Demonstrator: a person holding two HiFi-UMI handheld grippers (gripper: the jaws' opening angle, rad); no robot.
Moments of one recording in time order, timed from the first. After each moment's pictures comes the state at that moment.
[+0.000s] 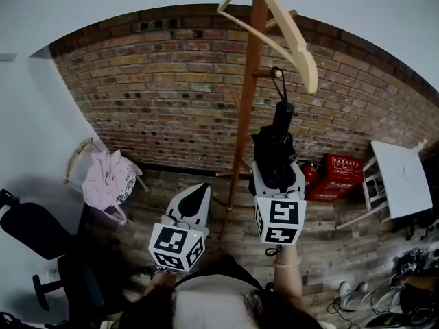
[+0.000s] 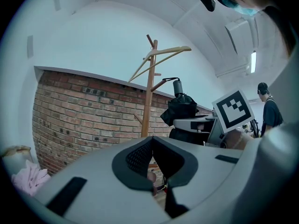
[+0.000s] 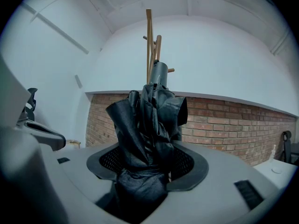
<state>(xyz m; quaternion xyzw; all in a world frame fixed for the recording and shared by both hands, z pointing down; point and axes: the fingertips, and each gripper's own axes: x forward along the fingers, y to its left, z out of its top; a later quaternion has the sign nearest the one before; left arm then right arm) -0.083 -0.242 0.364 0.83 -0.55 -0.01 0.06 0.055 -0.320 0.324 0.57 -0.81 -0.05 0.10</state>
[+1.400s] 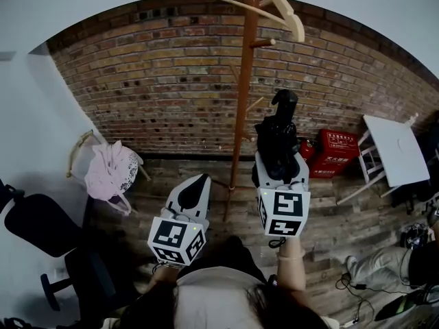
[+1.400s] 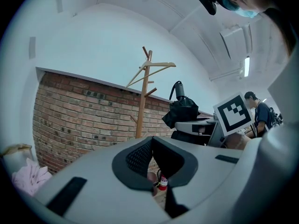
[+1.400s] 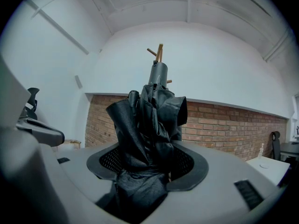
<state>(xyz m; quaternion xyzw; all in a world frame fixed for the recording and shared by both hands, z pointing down) -0.099 -0.144 0.371 0.85 -0.52 -0.03 0.05 0.051 -0.213 0.335 0.60 -0.79 -0.06 0.09</state>
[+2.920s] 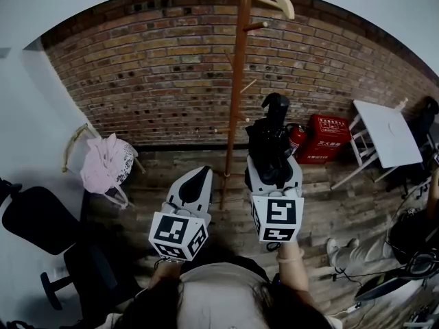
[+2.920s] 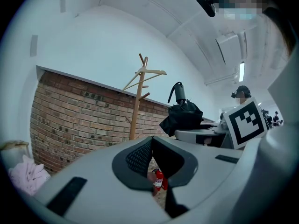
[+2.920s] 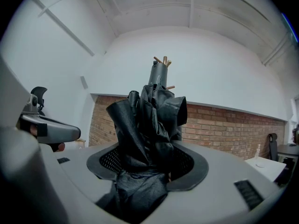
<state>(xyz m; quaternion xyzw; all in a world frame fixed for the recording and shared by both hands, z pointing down) -0.094 -0.092 0.359 0.86 -0.50 -0.04 0.05 0.034 -0.134 0.340 0.60 -0.79 -0.06 0.09</state>
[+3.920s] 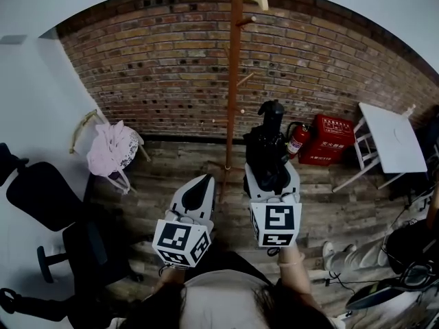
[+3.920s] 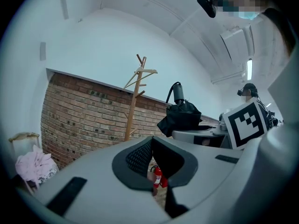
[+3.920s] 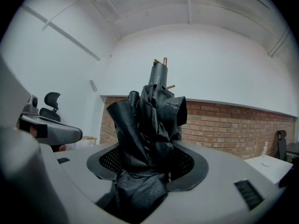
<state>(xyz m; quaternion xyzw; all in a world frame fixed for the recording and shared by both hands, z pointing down) -0.036 -0.031 0.363 0.84 -0.54 -0.04 0.07 0.079 -0.087 0.347 0.55 -0.83 -0.05 0.10</state>
